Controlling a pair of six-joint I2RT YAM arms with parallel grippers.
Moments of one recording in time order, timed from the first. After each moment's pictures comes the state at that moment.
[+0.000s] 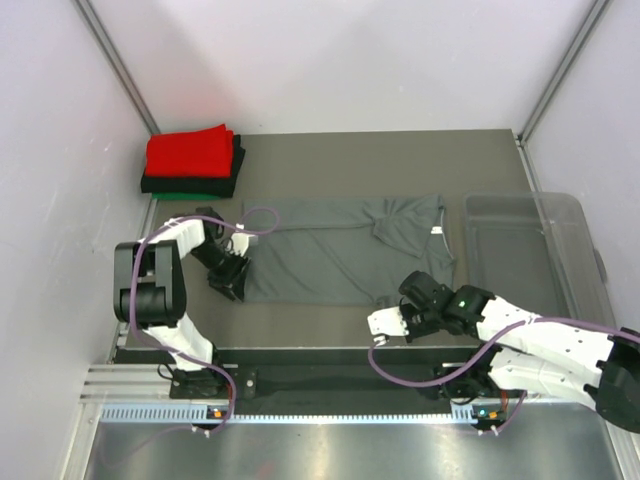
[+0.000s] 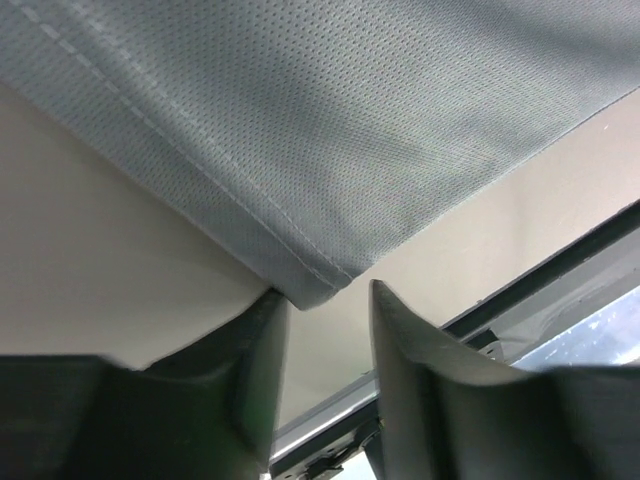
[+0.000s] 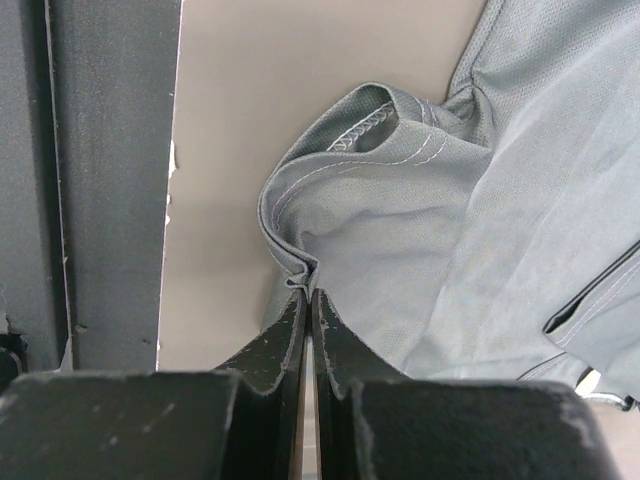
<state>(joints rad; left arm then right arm) 0.05 1.69 0.97 -0.95 0.38 0.49 0.92 0.95 0.53 -0.71 -0.06 -0.93</state>
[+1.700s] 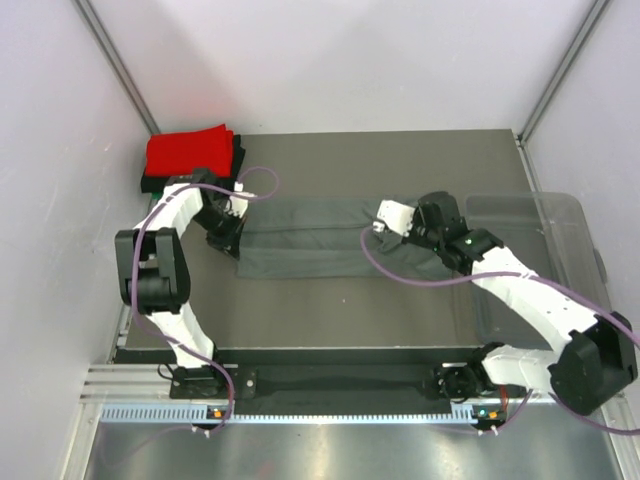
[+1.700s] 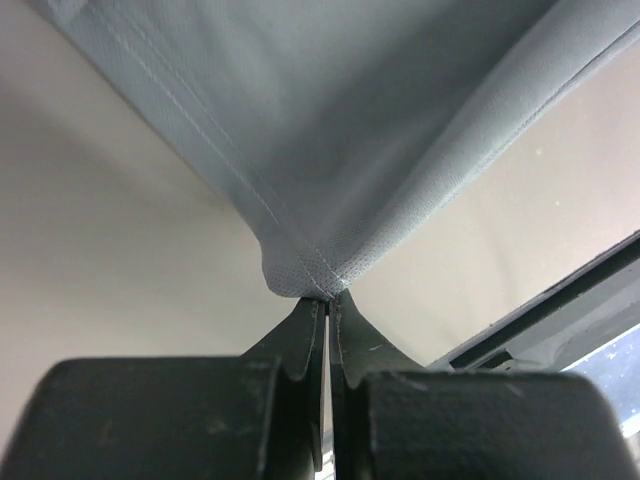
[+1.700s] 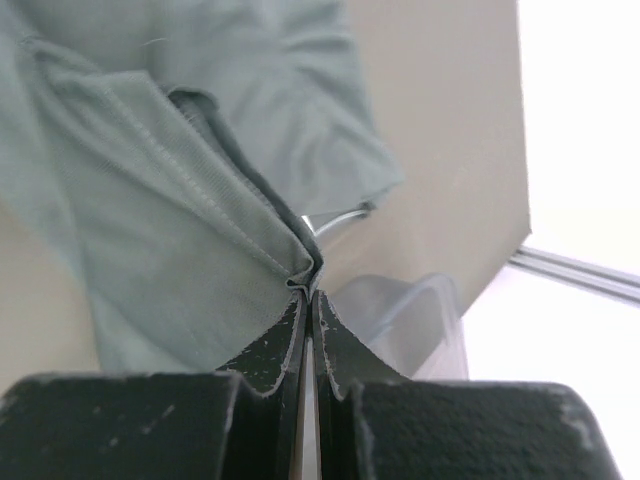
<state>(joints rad) 0.04 1.78 1.34 -1.08 0.39 0.52 0.54 1.17 0.89 -0.44 0.19 -0.87</state>
